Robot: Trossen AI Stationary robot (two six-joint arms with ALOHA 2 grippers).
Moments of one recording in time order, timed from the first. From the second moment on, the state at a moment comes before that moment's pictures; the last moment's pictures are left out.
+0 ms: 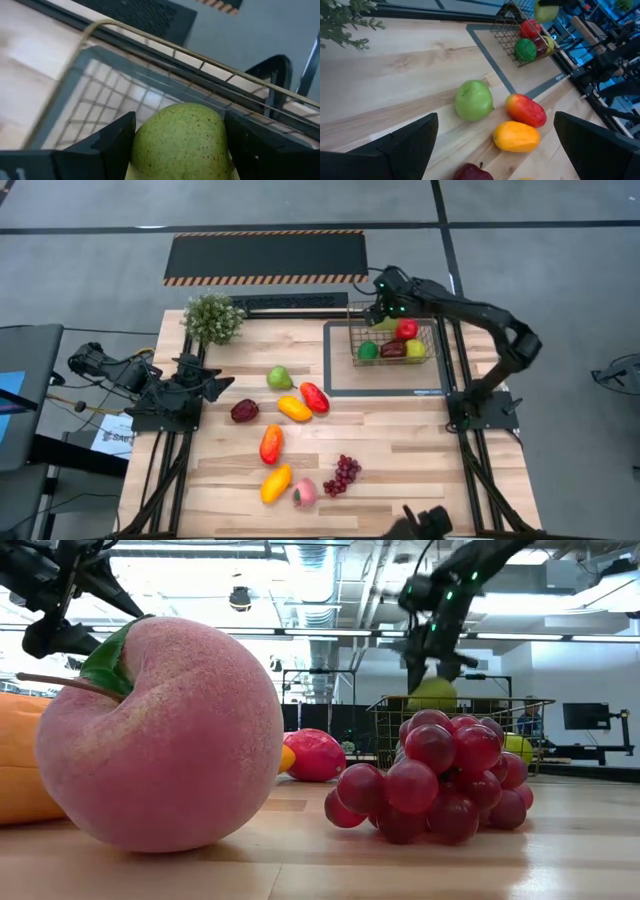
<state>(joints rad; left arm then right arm) -0.44 0.33 0.52 -0.94 -0.82 -1.28 -0.72 1.60 1.30 -0.72 0.18 0.36</state>
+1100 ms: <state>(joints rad) -0.44 0.33 0.52 -0.95 -0.83 -1.30 -0.76 1.63 1.30 -0.74 0.16 0.45</state>
